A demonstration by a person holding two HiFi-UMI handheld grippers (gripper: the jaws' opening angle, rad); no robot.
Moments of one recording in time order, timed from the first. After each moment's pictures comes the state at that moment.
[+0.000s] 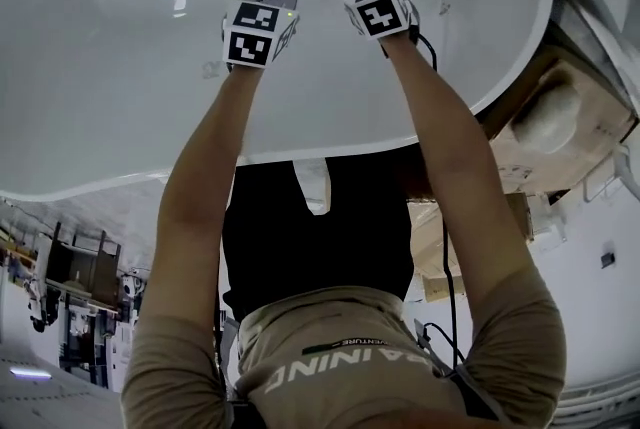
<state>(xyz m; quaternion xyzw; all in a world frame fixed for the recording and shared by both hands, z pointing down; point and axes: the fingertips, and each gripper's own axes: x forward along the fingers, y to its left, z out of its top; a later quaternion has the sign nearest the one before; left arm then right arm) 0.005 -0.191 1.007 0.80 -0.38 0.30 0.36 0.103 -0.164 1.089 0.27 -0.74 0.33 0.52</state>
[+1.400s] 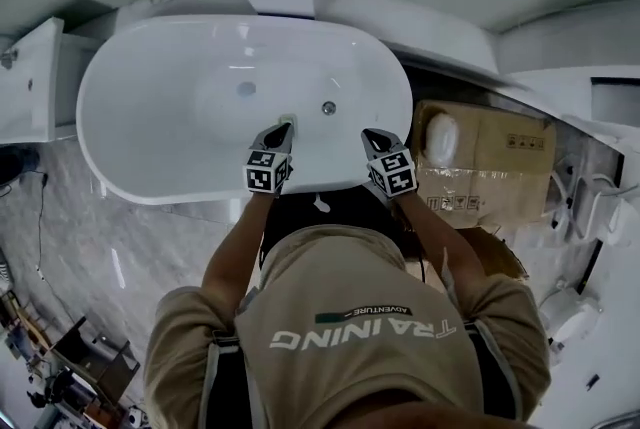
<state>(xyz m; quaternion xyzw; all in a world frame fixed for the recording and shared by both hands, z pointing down) -0.011 -0.149 0.619 0.81 -0.44 0.24 0.30 0.169 -0.128 0.624 0.39 -0.83 0.26 0.30</state>
